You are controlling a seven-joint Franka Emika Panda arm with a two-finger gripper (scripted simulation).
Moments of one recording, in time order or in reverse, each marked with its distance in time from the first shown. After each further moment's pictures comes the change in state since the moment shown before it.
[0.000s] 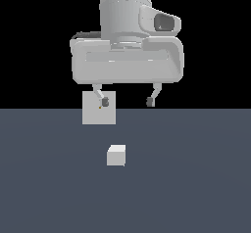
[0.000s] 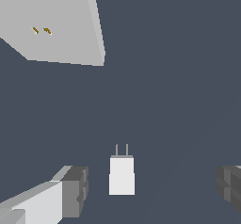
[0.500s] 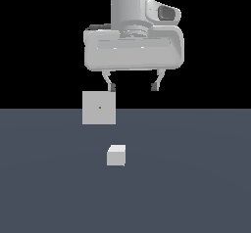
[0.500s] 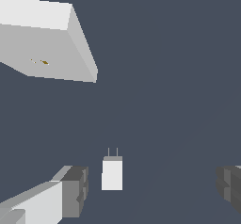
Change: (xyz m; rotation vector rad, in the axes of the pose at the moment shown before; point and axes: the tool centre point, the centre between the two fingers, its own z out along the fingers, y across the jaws) arm 0.029 0.013 -0.026 -0.006 -0.098 -0.007
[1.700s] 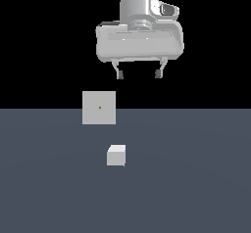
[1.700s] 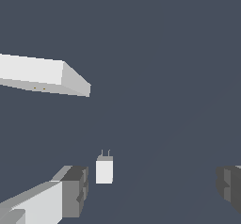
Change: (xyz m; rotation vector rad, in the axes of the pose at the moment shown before) arm 0.036 0.015 -0.030 -0.006 -0.118 -0.008
